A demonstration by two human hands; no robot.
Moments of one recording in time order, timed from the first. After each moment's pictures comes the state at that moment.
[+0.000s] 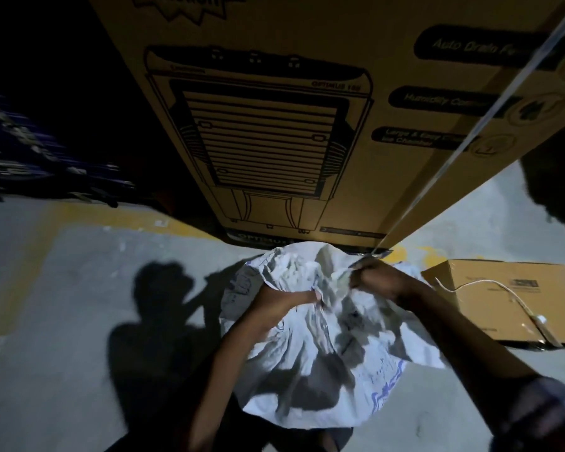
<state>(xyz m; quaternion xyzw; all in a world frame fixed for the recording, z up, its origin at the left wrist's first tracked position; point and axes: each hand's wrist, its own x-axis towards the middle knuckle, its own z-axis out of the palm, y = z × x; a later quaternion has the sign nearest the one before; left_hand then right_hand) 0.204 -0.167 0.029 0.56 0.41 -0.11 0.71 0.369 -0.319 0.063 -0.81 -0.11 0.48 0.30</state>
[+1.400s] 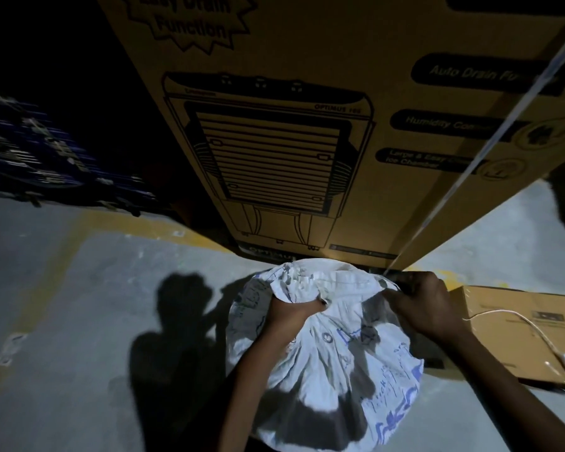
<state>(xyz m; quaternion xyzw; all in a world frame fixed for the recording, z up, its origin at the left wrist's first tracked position) 0.233 -0.199 0.014 0.53 0.53 -0.01 0.67 0.393 -0.385 0.066 -0.90 -0.23 0.23 0.28</state>
